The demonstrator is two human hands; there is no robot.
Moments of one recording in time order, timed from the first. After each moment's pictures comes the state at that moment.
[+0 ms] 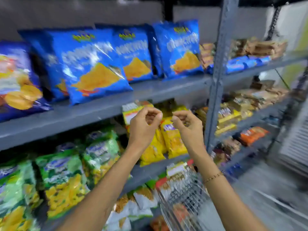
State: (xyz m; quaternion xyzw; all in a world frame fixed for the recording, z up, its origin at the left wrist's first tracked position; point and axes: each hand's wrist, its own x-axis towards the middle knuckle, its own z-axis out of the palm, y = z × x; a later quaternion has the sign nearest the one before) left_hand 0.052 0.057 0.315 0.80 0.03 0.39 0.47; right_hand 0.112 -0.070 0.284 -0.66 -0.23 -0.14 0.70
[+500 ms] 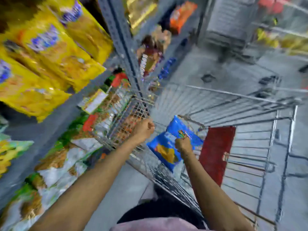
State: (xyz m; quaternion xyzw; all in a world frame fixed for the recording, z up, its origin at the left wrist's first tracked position) left_hand 0.111 -0.119 -0.029 0.90 0.01 -0.28 0.33; right_hand 0.041 -0.283 -0.089 -0.67 0.38 0.19 0.61
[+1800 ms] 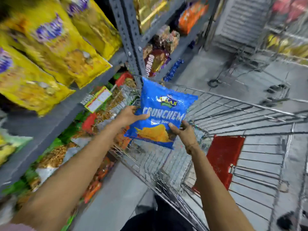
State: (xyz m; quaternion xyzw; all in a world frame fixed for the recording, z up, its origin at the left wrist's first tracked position) left_hand 0.173 -0.052 -0.029 0.83 0.08 -0.31 0.46; right_hand 0.090 -0.285 -0.090 -0.67 0.25 0.14 0.69
